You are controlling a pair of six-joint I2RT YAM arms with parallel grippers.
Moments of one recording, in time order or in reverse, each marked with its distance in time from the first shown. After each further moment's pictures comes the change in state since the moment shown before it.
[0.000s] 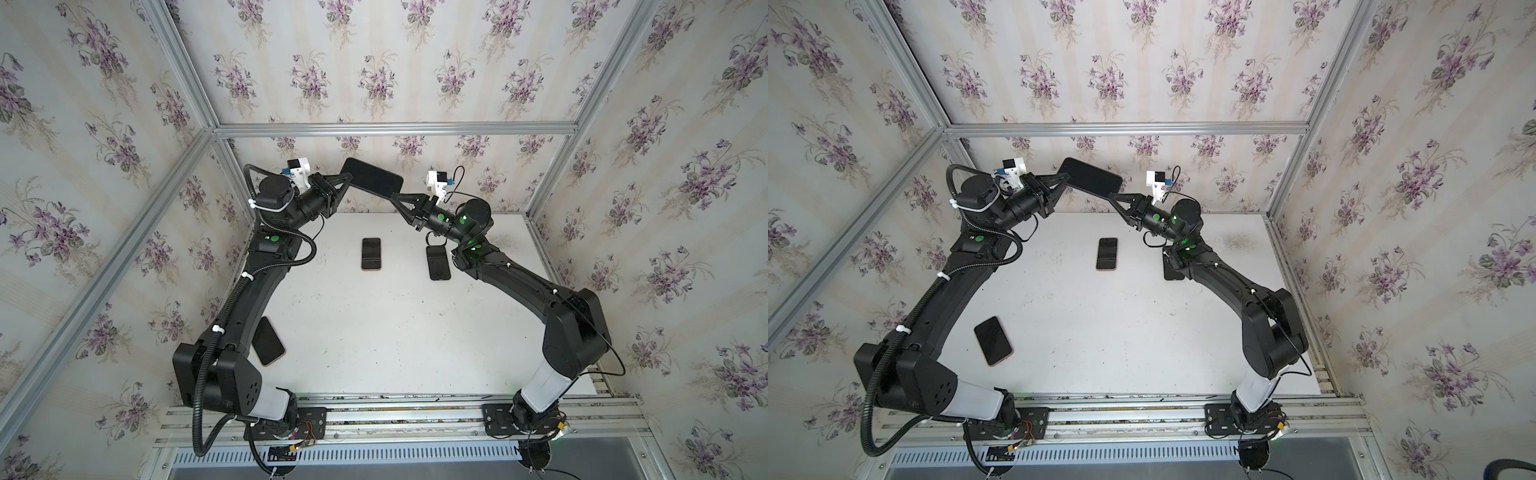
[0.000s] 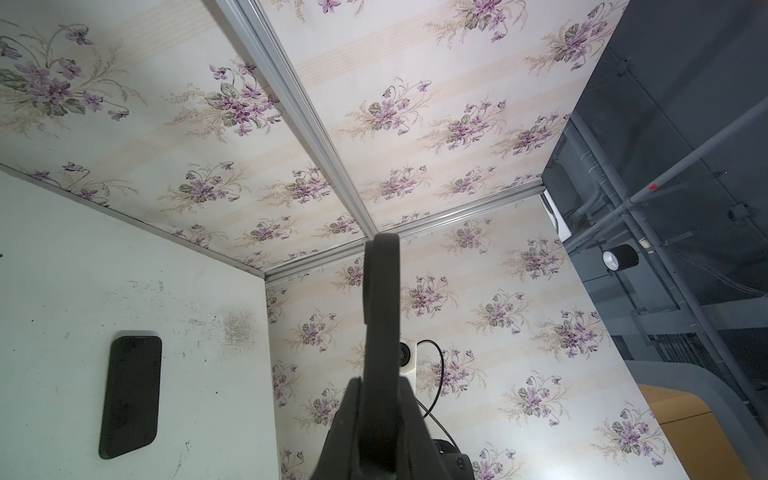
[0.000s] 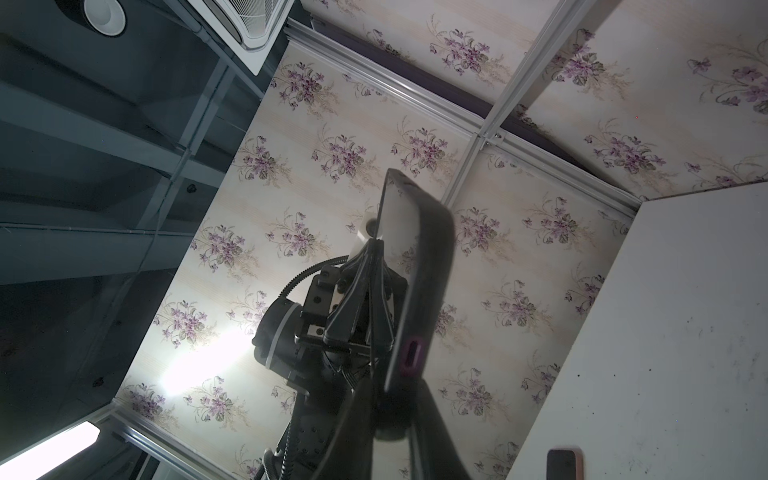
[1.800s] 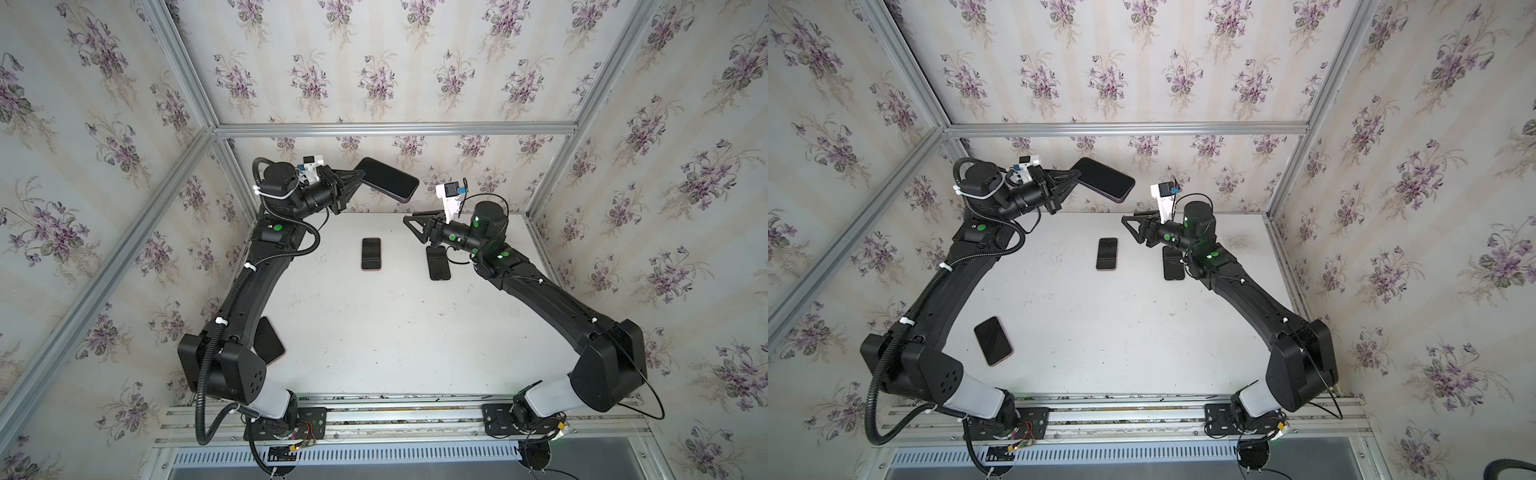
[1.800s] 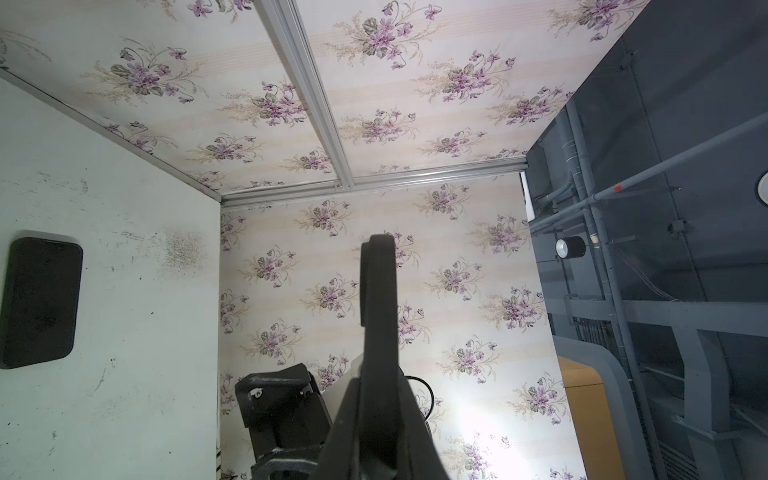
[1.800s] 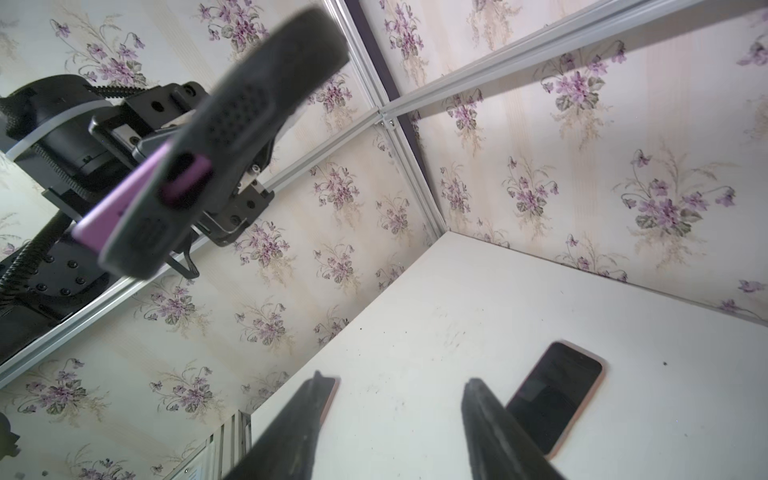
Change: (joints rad) left arm -0.028 0.068 0.147 -0.098 0.150 -0.201; right arm -0.066 -0.237 -0.122 -0.491 0.069 -0.871
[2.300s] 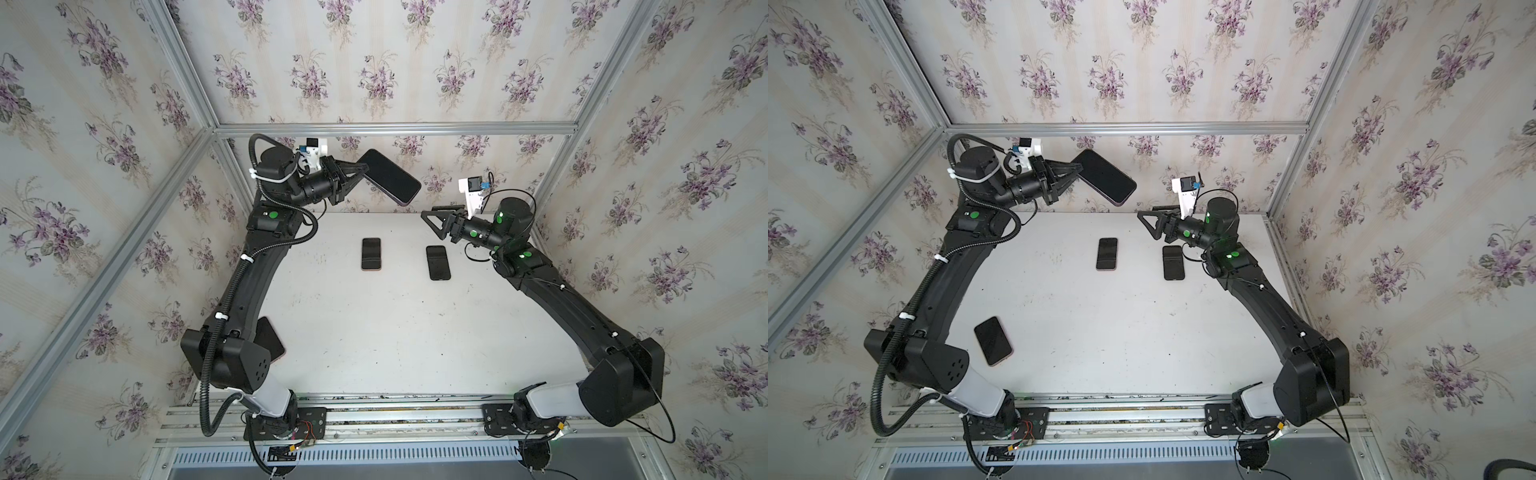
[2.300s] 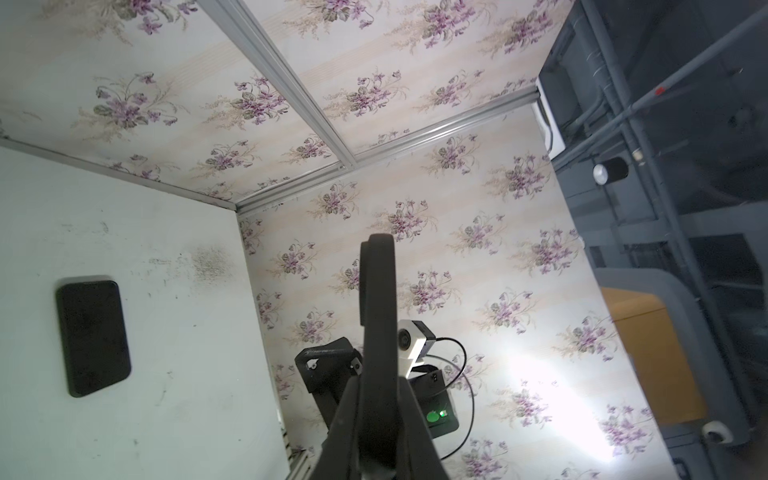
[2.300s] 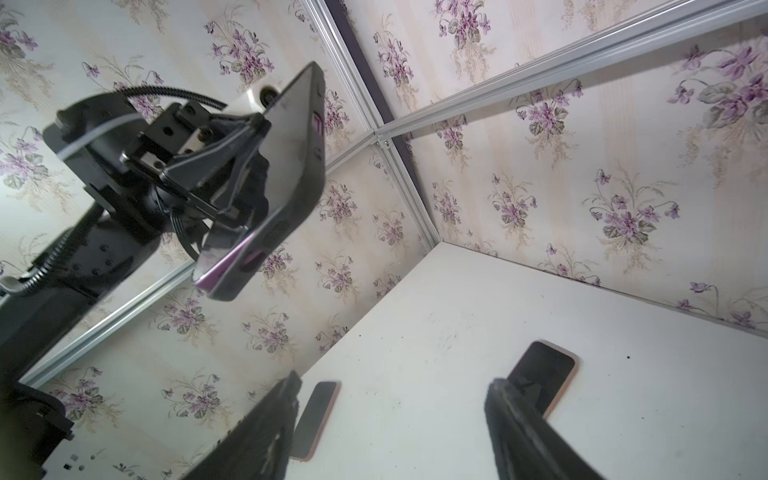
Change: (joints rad) left arm 0.005 0.082 0.269 -0.257 0.112 0.367; right arm -0.096 -0.075 0.026 -0.138 -0.101 -0.066
